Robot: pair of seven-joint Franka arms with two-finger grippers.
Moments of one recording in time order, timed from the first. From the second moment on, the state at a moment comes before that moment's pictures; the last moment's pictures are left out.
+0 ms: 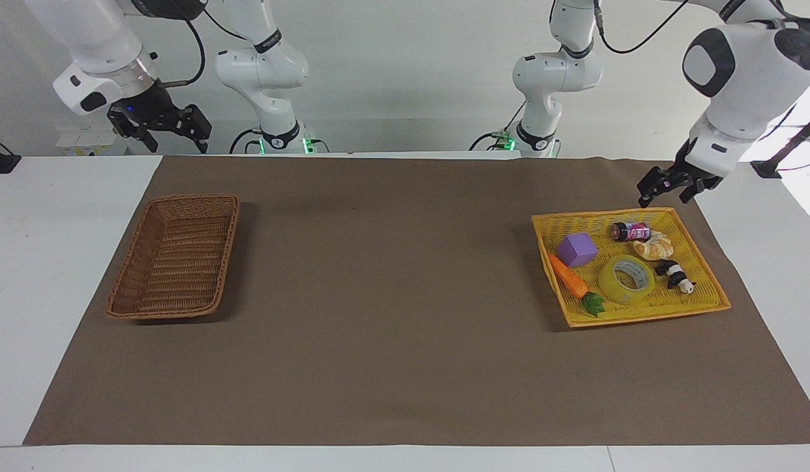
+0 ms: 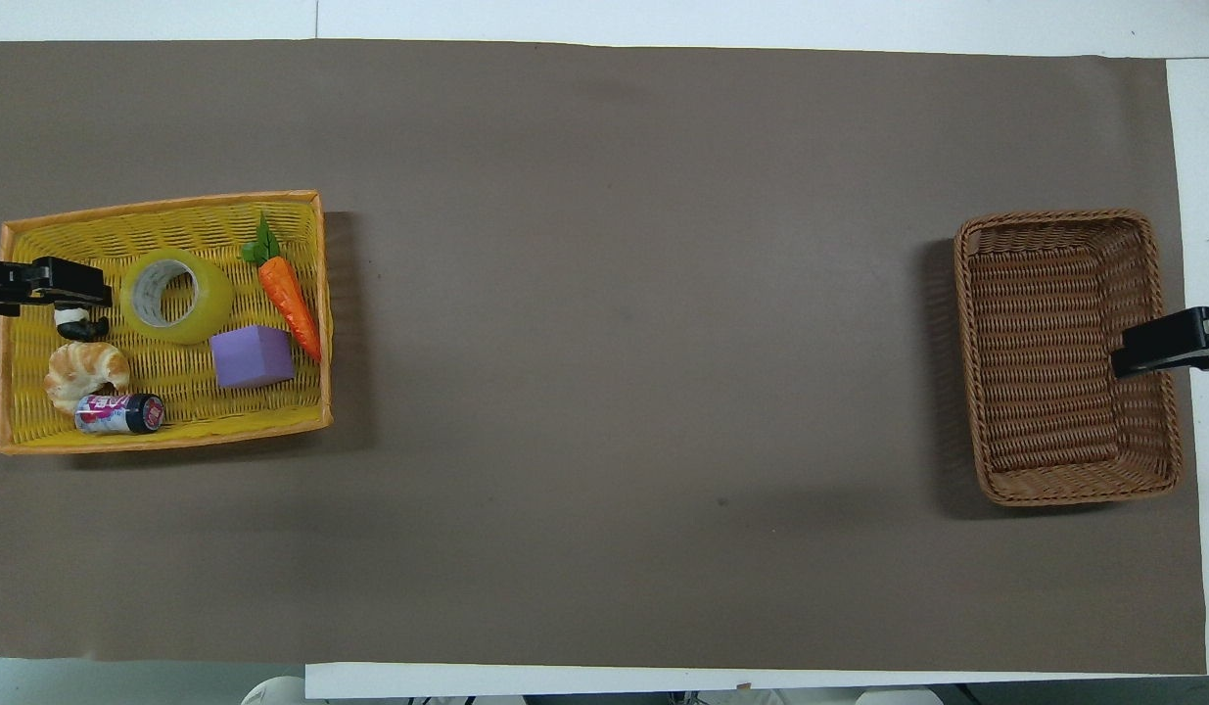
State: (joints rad) left arm -0.01 -0.02 0.05 -1.99 0.02 1.98 0.04; right arm -0.01 -0.15 -0.07 -1.70 -0.03 1.41 -0.03
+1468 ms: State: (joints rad) left arm 0.04 0.26 0.05 -2.08 0.02 2.34 0.14; right arm -0.01 -0.15 -0.07 -1.70 -0.03 1.41 -0.03
